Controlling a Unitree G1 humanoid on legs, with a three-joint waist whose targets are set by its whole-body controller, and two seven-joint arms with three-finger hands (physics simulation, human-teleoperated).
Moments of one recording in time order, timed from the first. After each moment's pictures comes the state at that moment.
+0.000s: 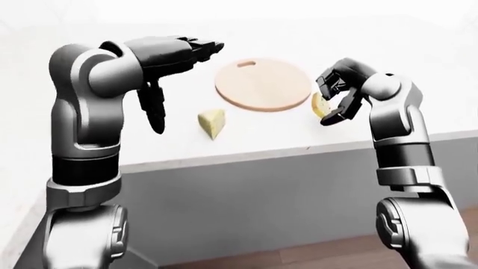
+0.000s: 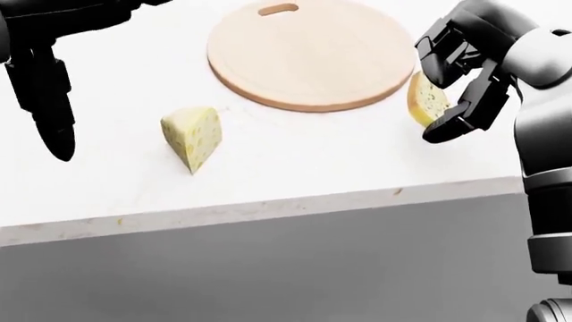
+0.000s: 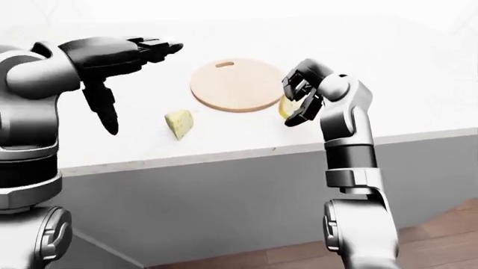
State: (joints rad) left arm -1.02 0.50 0.05 0.10 0.79 -0.14 -1.10; right arm -1.00 -0.44 -0.10 0.52 -0.72 0.33 0.68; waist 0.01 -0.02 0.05
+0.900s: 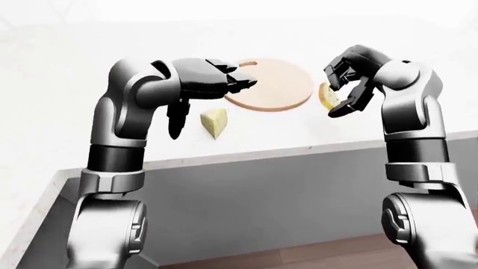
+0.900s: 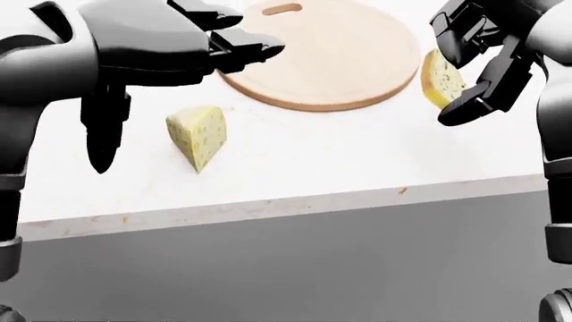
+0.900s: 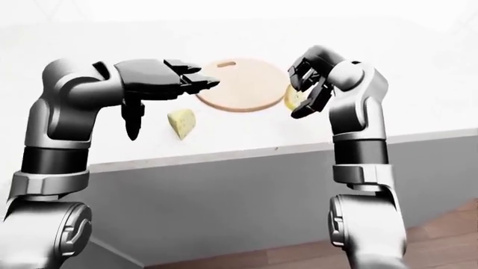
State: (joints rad) left arm -1.06 0.39 0.03 0.33 0.85 -0.57 -1.09; right arm -1.04 -0.48 -0.11 0.46 -0.73 0.36 0.73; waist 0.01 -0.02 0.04
